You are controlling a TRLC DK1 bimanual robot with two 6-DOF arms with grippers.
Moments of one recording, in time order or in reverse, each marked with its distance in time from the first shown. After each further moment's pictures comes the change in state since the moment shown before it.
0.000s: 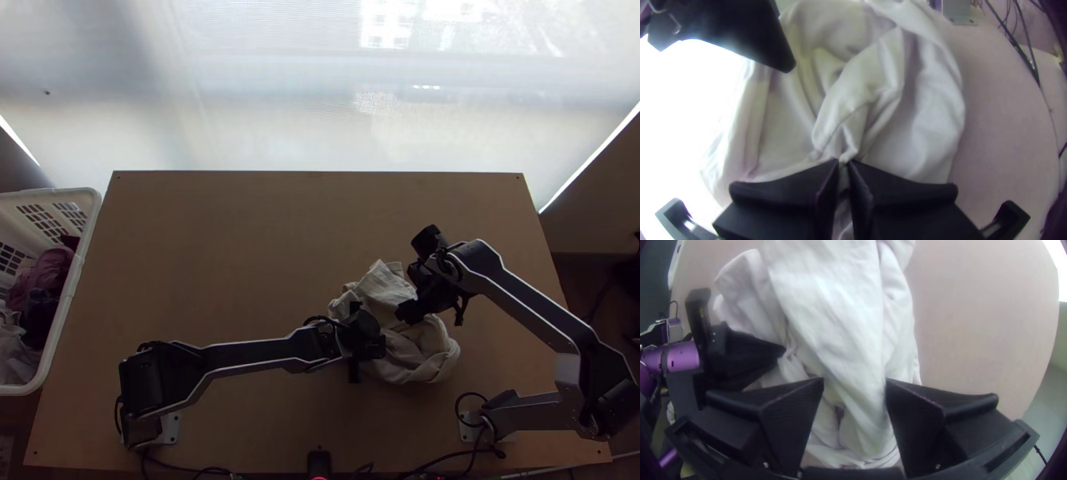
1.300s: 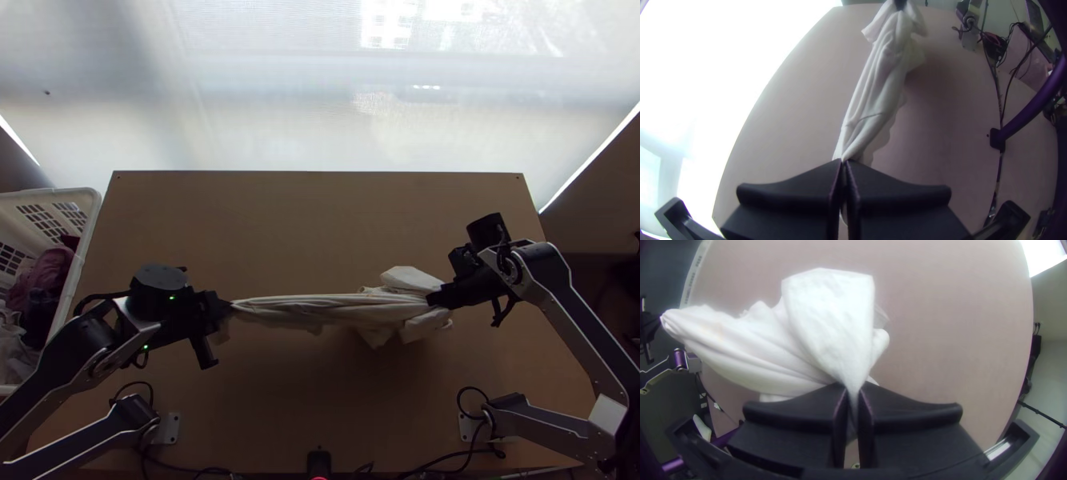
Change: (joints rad) left arm 0.526 -1.047 -0.222 -0.846 0.097 0.027; right arm -0.208 -0.220 0.030 -0.075 -0.032 -0.018
